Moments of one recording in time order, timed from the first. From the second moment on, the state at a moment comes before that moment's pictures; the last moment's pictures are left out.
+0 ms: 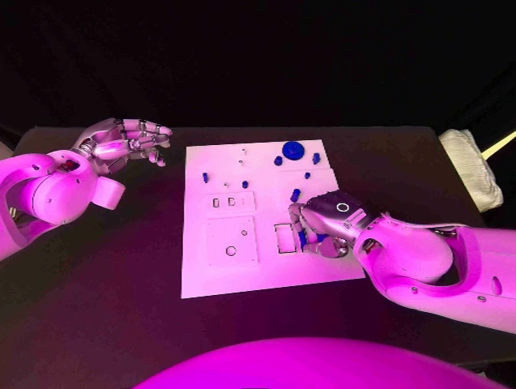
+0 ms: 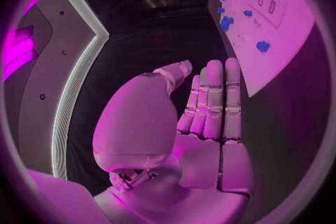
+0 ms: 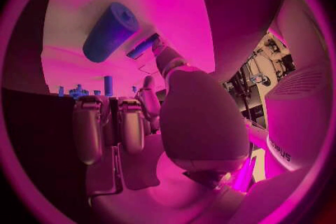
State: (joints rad) left arm 1.25 -0.98 -0.04 1.41 -0.19 -0.06 0.23; left_hand 1.39 -0.17 0.51 0.09 0.15 0.70 0.19 0.53 0.33 0.85 0.14 0.74 0.26 1.08 0.06 0.98 0.56 0.17 0.87 0.16 0.89 0.59; right arm 1.12 -1.00 -0.21 1.93 -1.99 -0.34 -0.45; right_hand 1.40 -0.23 0.22 0.06 0.05 0.62 0.08 1.18 0.43 1.24 0.00 1.42 1.18 1.47 -0.06 1.56 1.31 0.02 1.47 0.05 1.49 1.31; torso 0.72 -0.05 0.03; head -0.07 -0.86
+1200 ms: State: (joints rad) left arm 1.25 -0.98 -0.04 1.41 -0.19 -0.06 0.23; left_hand 1.39 -0.17 0.51 0.09 0.15 0.70 0.19 0.53 0.33 0.85 0.14 0.74 0.26 1.07 0.06 0.98 0.56 0.17 0.87 0.16 0.89 0.59; right arm 1.11 -1.00 -0.21 1.95 -2.05 -0.33 -0.44; right_hand 1.46 -0.22 0.27 0.09 0.06 0.62 0.08 1.17 0.42 1.24 0.01 1.42 1.18 1.47 -0.06 1.56 1.31 0.02 1.47 0.05 1.50 1.31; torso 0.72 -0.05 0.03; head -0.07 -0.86
